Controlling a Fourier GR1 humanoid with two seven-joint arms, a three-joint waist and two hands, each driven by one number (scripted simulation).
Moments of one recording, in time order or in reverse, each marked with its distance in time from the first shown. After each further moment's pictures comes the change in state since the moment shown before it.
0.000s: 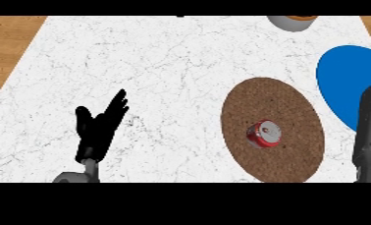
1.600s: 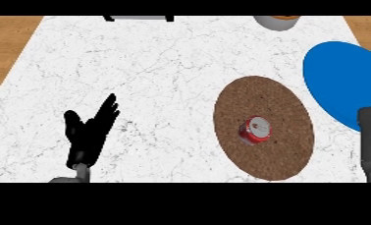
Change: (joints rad) left arm 0.036 0.013 0.048 0.007 0.015 0.000 -0.013; right arm 0.006 -0.097 -0.290 0.443 -0.716 -0.637 -0.458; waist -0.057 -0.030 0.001
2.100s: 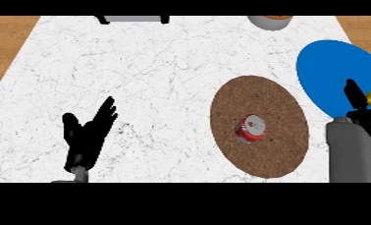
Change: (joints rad) left arm 0.020 -0.003 0.009 -0.003 -0.002 0.004 0.003; right arm 0.224 0.211 0.366 -0.366 -0.366 -0.074 -0.069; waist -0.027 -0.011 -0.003
